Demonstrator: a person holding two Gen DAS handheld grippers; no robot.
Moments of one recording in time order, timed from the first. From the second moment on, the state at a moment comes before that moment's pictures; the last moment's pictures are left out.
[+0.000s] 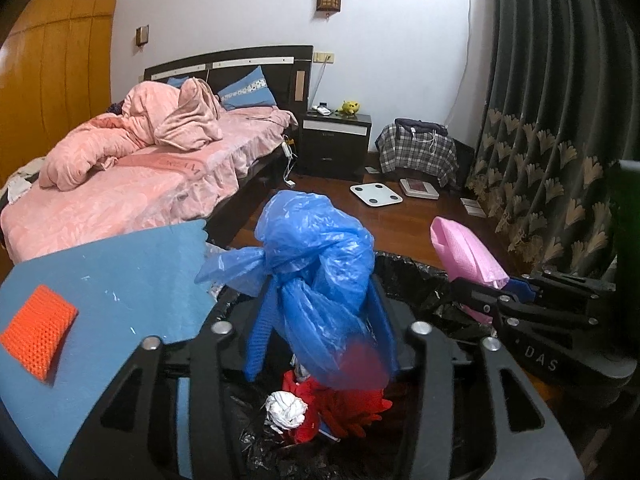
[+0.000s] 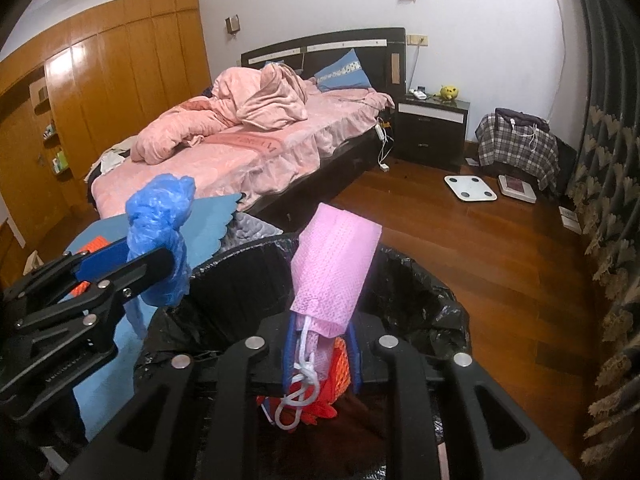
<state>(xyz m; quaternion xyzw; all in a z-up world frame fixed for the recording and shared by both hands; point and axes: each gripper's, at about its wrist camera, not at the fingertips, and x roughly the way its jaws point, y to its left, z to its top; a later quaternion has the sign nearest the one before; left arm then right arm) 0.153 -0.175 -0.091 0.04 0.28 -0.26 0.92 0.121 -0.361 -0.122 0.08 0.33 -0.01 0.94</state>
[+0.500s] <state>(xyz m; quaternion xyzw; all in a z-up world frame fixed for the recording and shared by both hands) 0.158 -0.146 -0.089 0.02 0.28 -0.23 0.93 0.115 -0.358 -0.121 0.08 0.32 -0.03 0.94</state>
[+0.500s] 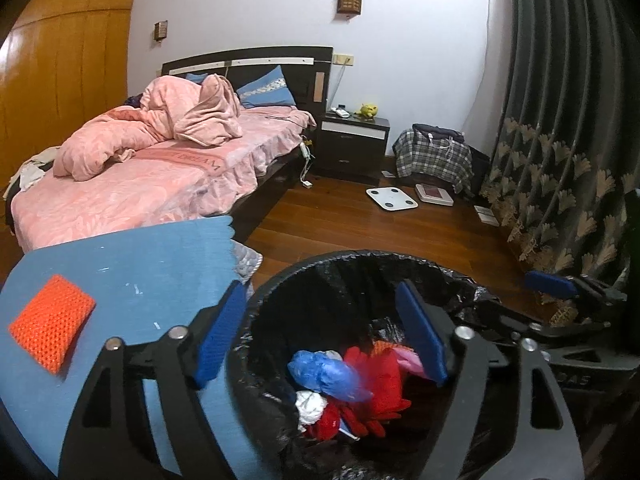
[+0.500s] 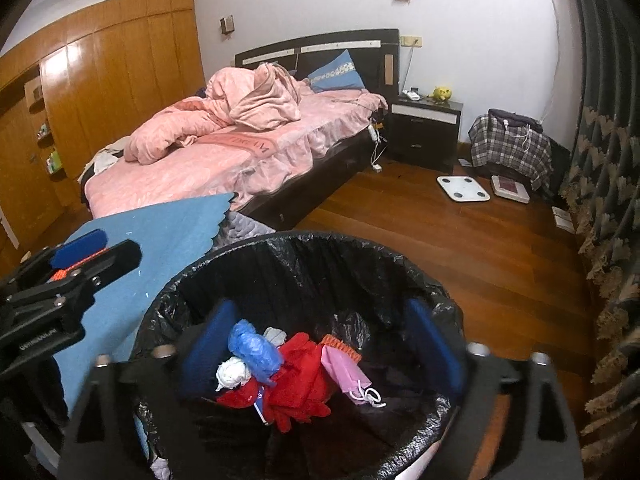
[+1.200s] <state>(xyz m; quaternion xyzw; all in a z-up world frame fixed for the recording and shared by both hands) 0.128 0.014 -0.084 0.00 0.28 -0.08 0.96 0.118 -0.276 -0.098 0.08 0.31 0.02 0.95</state>
